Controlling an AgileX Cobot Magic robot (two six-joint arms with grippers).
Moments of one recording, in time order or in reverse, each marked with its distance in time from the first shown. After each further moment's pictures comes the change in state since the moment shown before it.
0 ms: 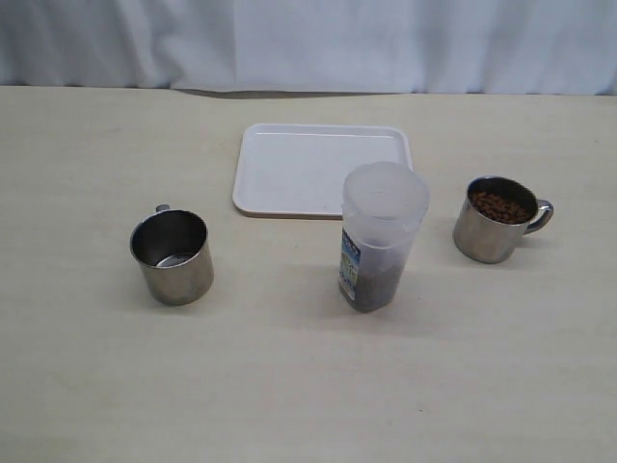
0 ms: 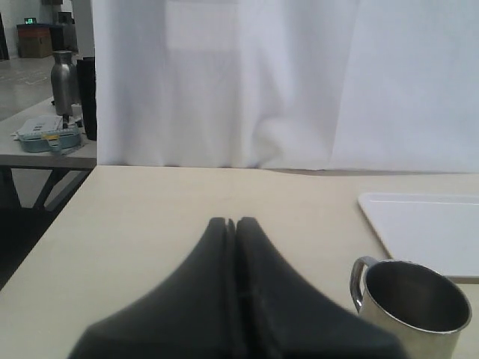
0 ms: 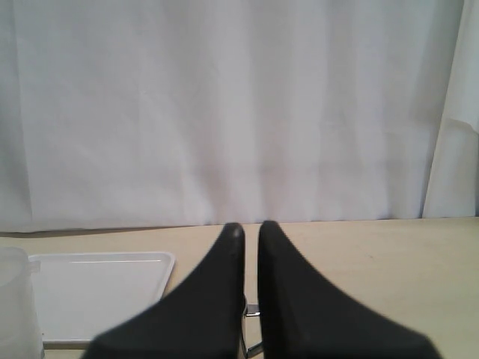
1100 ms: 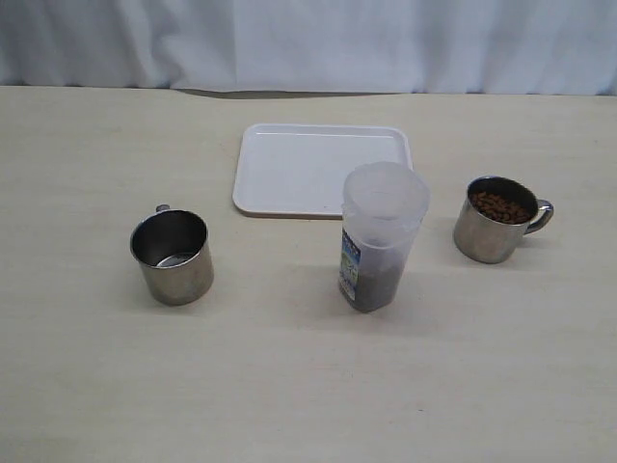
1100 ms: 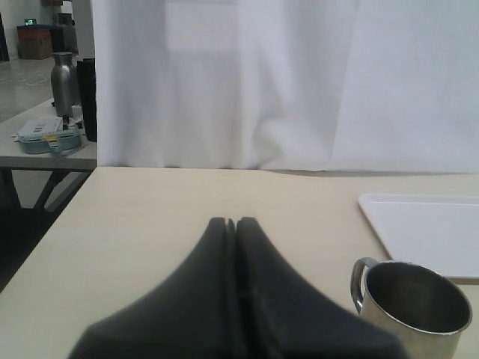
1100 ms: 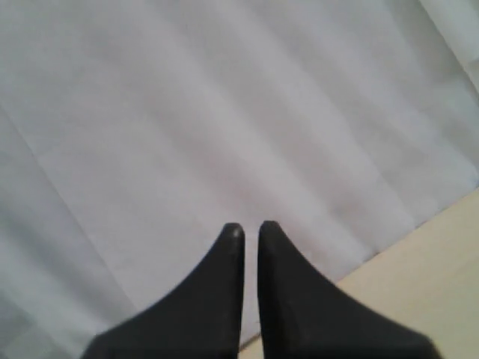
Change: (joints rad) left arm 0.000 0.000 0.000 0.000 -0.002 0.000; right arm 0.000 0.000 0.000 0.500 -0.165 0.143
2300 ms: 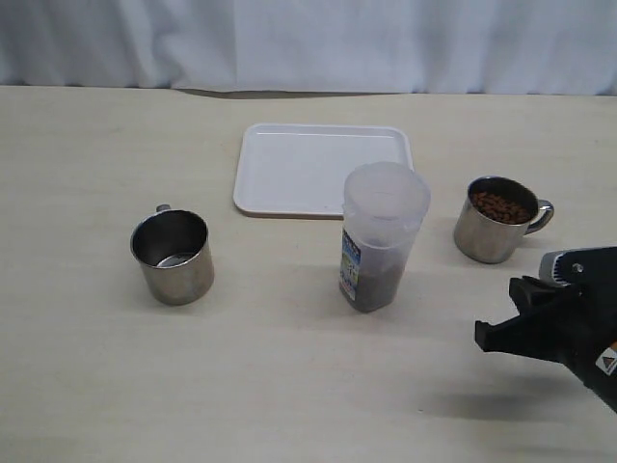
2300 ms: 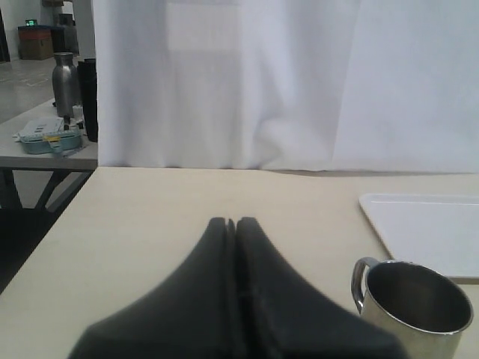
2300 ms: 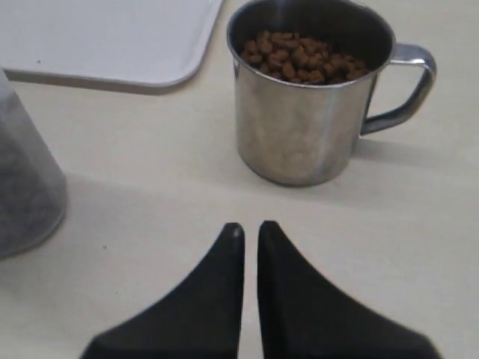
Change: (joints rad) left arm 0.000 0.000 0.000 0.002 -0.002 0.000; right arm 0.398 1.605 -0.049 -0.206 -0.796 -0.220
